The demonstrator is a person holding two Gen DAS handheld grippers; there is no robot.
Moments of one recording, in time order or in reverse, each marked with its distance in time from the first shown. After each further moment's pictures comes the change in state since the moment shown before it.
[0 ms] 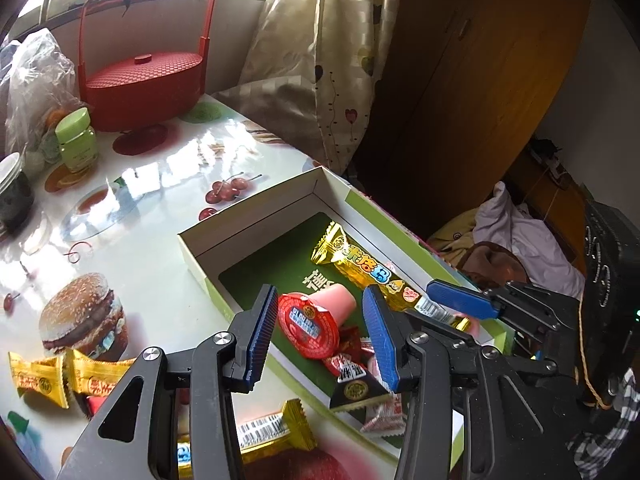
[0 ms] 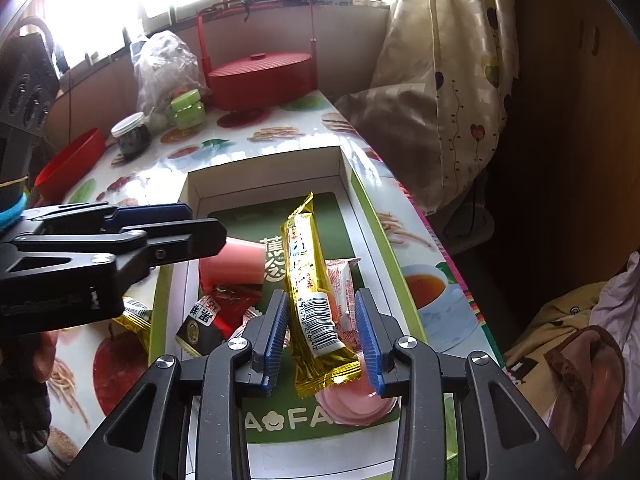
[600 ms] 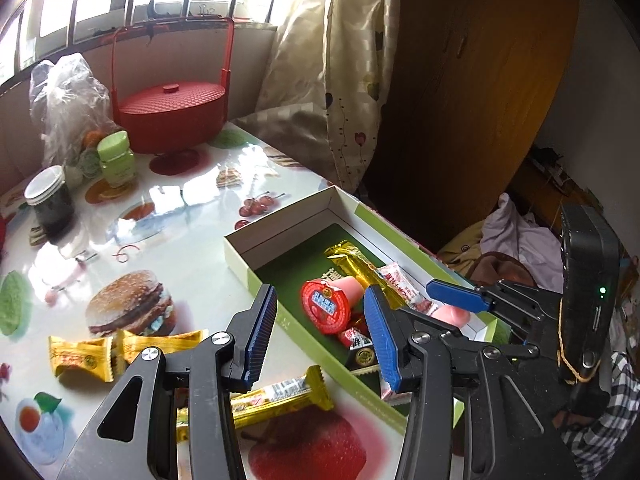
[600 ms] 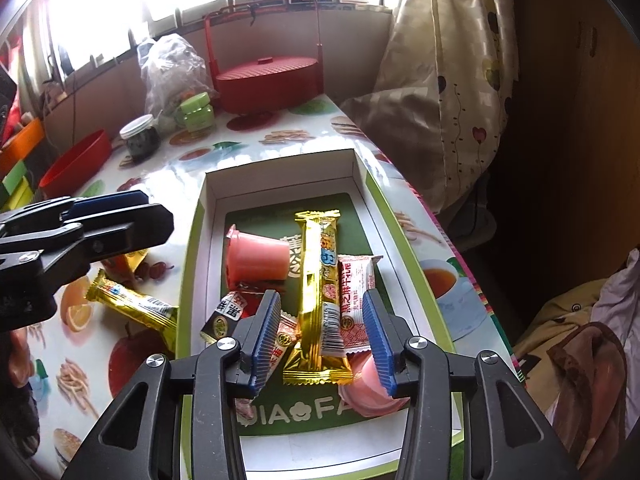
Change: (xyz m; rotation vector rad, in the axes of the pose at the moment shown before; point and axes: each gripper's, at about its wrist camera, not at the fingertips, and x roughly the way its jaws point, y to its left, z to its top) left arm -0.049 0.002 -0.015 0.018 -0.088 0.057; right arm -0.010 0.015 -0.004 0.007 -0.017 -0.001
